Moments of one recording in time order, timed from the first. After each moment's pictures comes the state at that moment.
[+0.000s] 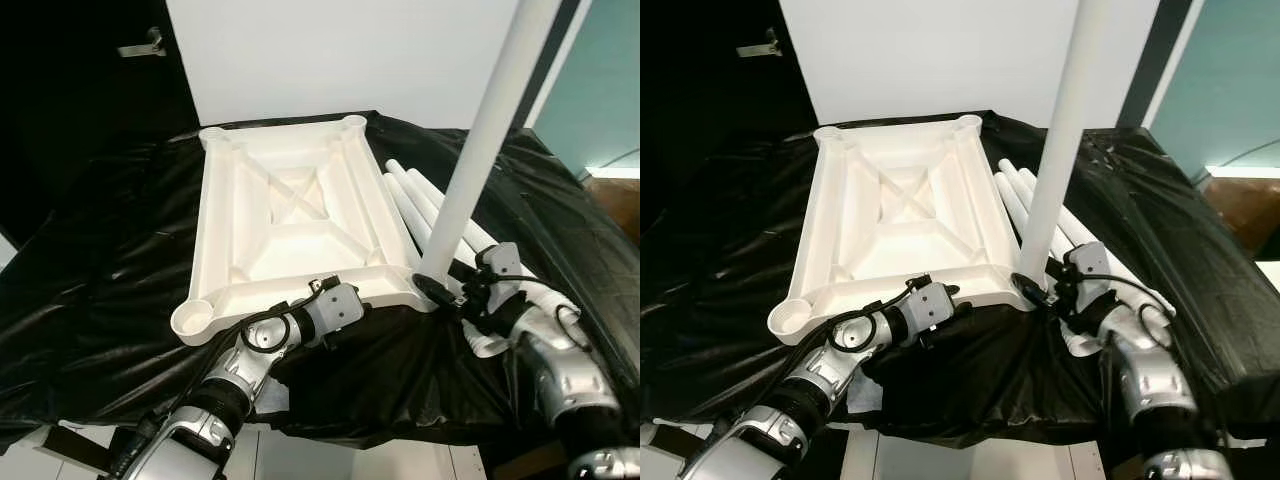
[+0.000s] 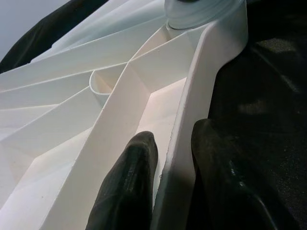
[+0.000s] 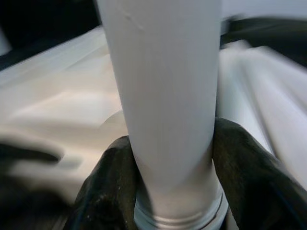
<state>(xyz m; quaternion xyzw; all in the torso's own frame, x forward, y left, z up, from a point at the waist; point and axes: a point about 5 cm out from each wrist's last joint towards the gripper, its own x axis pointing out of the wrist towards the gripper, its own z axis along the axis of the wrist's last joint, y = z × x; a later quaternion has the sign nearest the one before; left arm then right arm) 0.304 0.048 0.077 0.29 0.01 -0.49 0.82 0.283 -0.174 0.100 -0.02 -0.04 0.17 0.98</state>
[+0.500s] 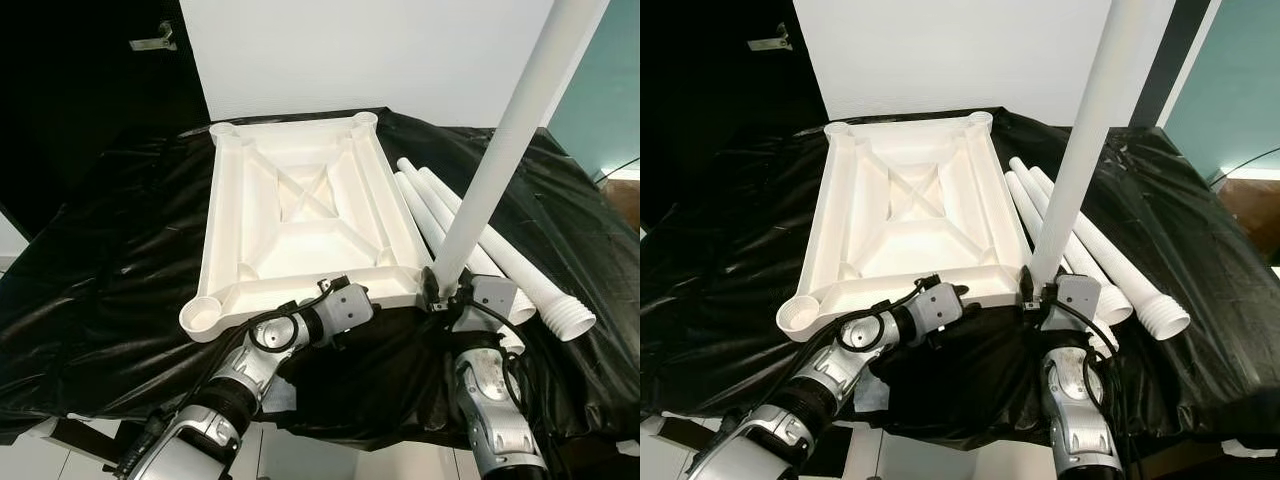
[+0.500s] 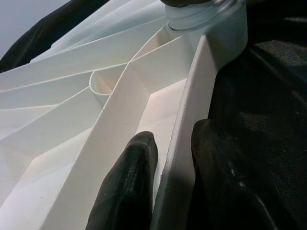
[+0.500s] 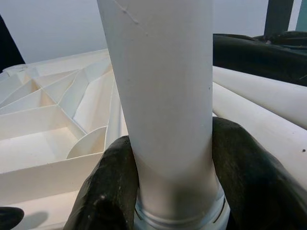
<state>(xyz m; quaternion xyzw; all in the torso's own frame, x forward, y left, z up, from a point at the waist) 0.303 0.041 0.078 0.29 0.00 -0.50 0.82 0.269 -0.156 0.103 0.00 -0.07 -0.02 1.00</state>
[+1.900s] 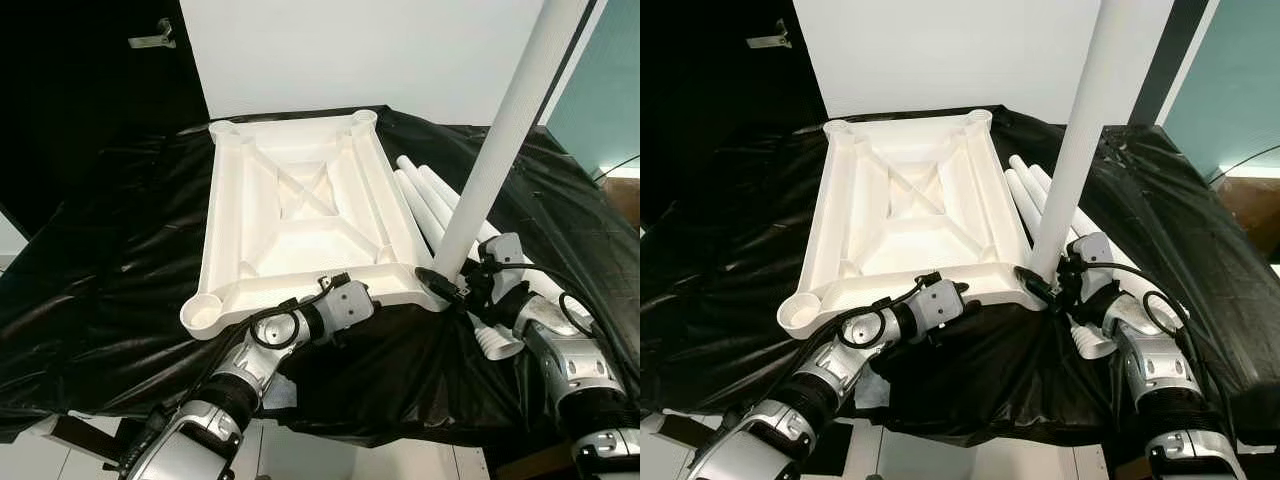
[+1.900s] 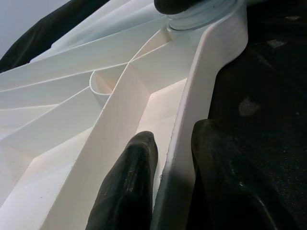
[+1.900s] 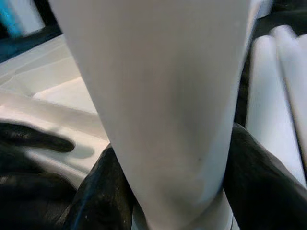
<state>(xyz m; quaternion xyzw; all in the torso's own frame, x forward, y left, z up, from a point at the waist) 0.304 0.042 0.077 0.29 0.01 -0.50 0.82 0.303 -0.196 0.115 -0.06 0.00 0.30 0.95</state>
